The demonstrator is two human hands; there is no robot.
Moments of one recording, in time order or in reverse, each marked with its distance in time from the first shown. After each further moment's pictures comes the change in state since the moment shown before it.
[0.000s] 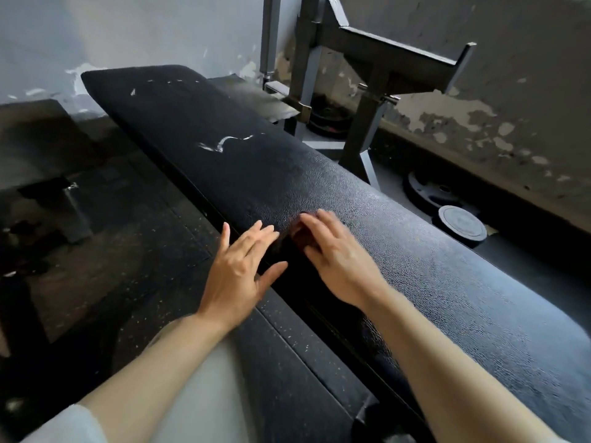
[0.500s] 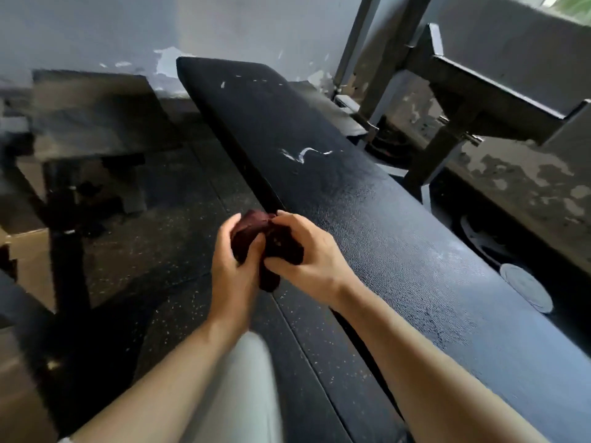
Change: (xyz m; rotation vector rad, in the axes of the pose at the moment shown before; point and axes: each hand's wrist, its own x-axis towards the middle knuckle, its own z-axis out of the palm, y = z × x) left_hand -0.011 -0.049 -0.051 -0.880 0.563 -0.811; right_hand 0.076 -0.124 0.044 0.365 -0.163 -0.217
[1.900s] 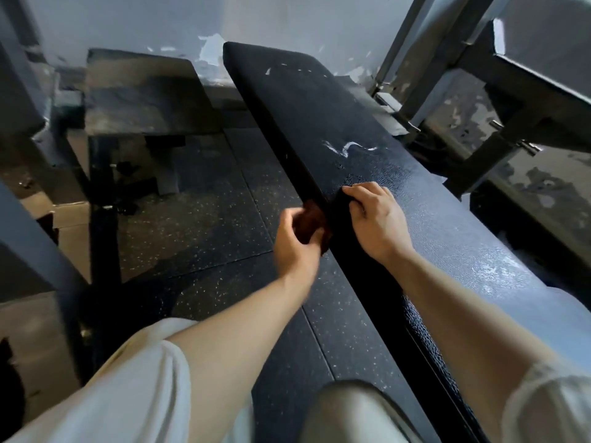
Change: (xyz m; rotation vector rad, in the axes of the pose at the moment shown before) left_hand 0.028 -0.024 0.038 0.039 0.083 -0.250; right_hand 0.059 0.069 -0.005 -0.392 0.227 0.020
